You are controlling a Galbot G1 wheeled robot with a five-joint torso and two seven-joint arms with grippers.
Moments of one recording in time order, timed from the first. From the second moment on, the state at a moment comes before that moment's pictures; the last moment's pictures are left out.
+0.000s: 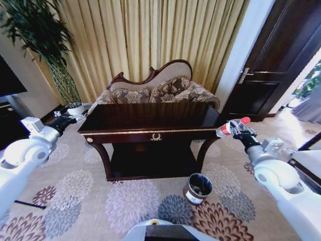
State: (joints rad) left arm 1.23 -0.47 -0.75 -1.93 -1.04 0.18 -0.08; right arm -1.52 0.73 0.85 2.12 0.80 -0.25 0.33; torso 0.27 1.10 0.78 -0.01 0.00
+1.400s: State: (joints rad) left arm 1.25 -0.49 -0.73 -2.01 -1.08 0.18 -0.09; right arm -1.34 1.21 0.51 1.33 0.18 0.08 0.26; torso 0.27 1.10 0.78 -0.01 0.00
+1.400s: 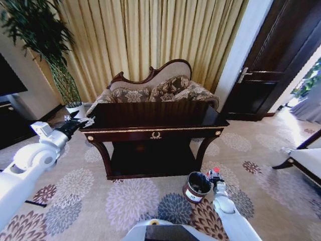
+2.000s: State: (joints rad) left arm 1.28 -0.48 -0.76 -2.02 -1.11 0.16 -0.08; right arm -1.35 1.23 0.52 1.40 0.18 0.08 0.31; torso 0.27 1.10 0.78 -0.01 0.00
